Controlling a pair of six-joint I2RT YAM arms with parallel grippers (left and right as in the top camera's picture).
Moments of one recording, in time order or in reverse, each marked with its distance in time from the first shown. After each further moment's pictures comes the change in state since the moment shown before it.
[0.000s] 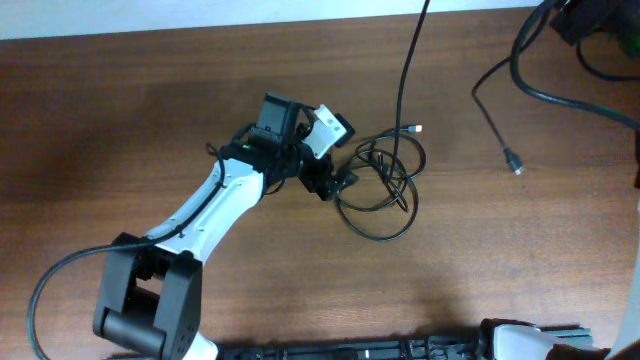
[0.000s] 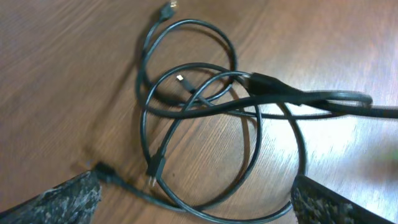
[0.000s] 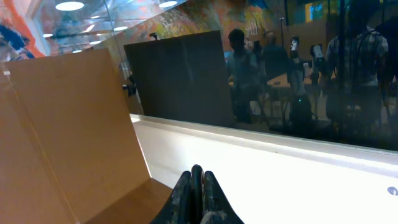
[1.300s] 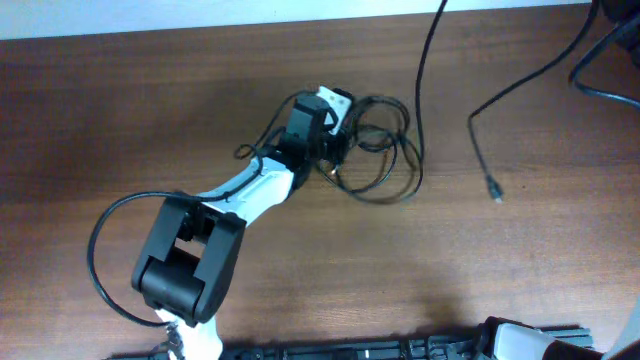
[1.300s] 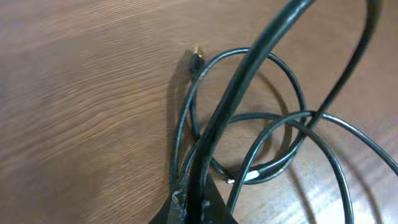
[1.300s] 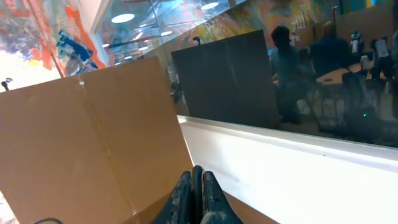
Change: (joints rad) left arm -0.072 0.211 0.001 0.475 -0.420 -0.439; right arm -0.166 -0.002 0.000 0.261 -0.321 0.355
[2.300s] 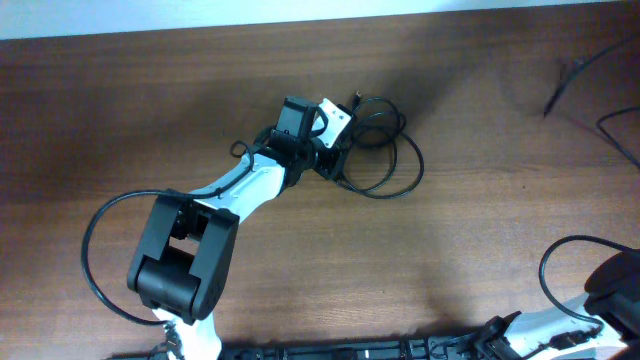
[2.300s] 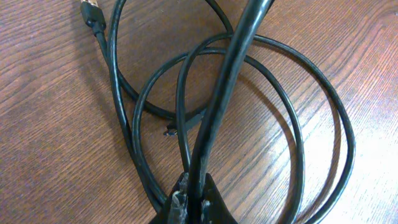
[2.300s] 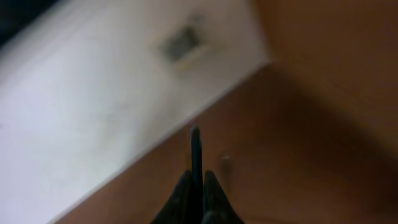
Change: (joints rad) left arm 0.043 0.000 0.002 -0.166 0.245 0.195; right arm -0.541 0.407 0.010 -0.638 0.756 -0.565
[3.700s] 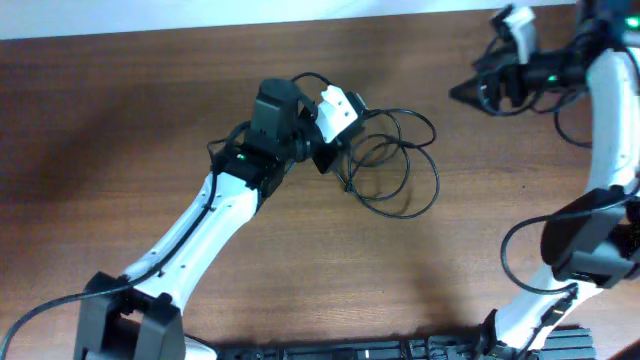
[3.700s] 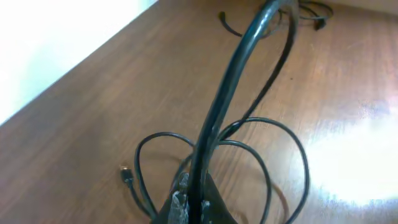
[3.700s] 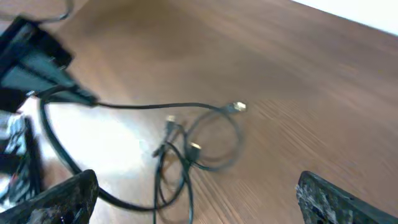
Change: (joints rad) left arm -0.010 -0.349 -0.001 -0.058 0.164 0.233; right arm 0.592 0.161 0.001 -0.689 -0.534 -1.062
